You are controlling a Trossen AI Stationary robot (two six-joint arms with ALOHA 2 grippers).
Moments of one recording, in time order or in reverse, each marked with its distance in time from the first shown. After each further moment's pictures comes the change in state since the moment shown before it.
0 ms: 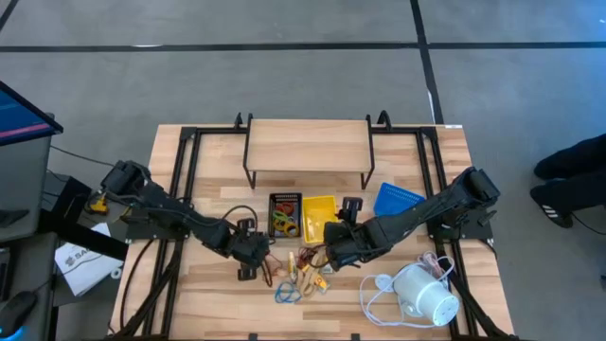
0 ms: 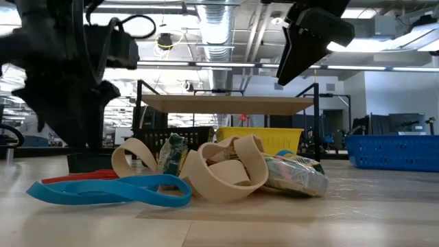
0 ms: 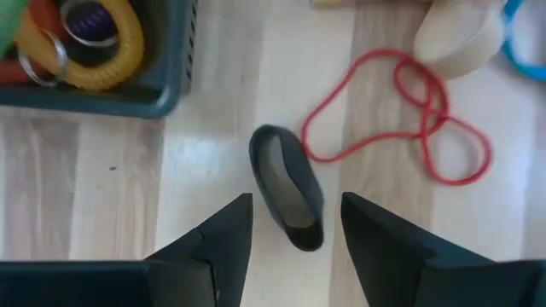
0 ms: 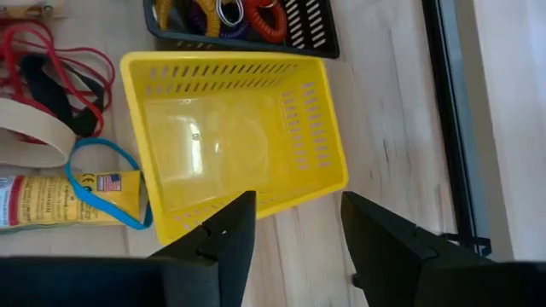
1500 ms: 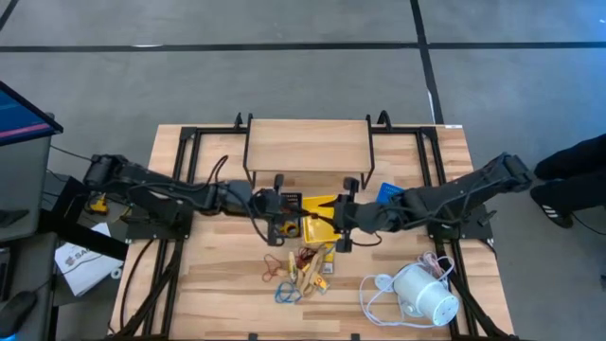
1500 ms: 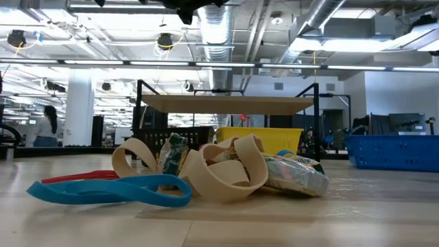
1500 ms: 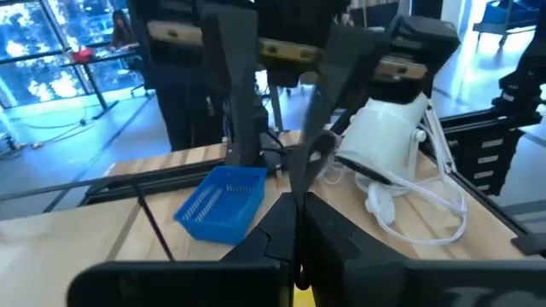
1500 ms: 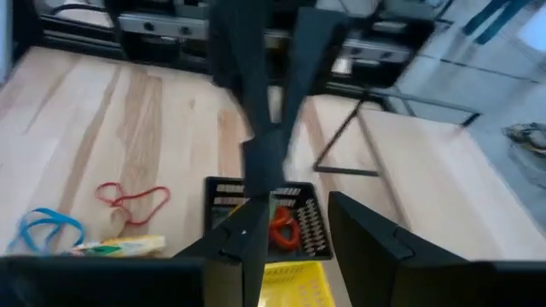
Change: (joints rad) left arm 0.307 -0.215 0.005 0.905 0.131 0.655; right arm -0.063 -0.342 -0.166 0.630 -0.156 -0.359
